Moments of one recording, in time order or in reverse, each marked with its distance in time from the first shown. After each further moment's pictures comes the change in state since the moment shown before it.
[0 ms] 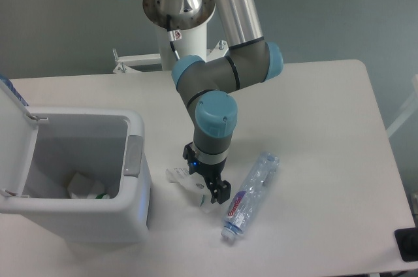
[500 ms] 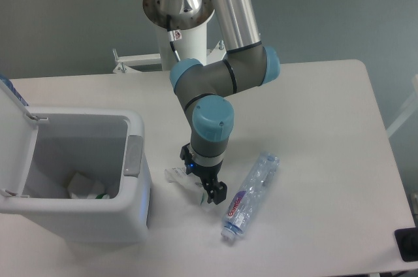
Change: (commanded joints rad) arm -0.009 -0.003 -0.015 0.015 0.002 -0.003
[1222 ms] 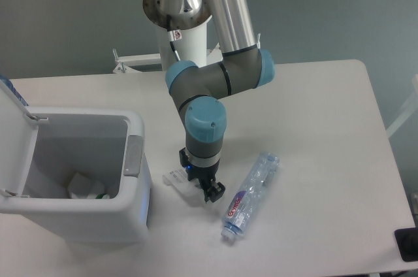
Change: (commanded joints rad) arm -0.014 -0.011 -0.006 0.051 0.045 -0.084
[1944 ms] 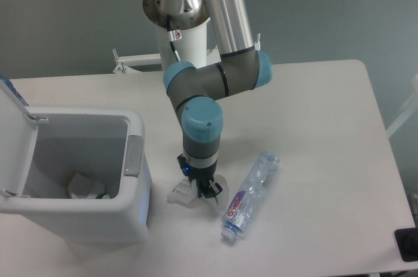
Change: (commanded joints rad) arm -0.009 0.011 0.000 0.000 -0.002 -0.072
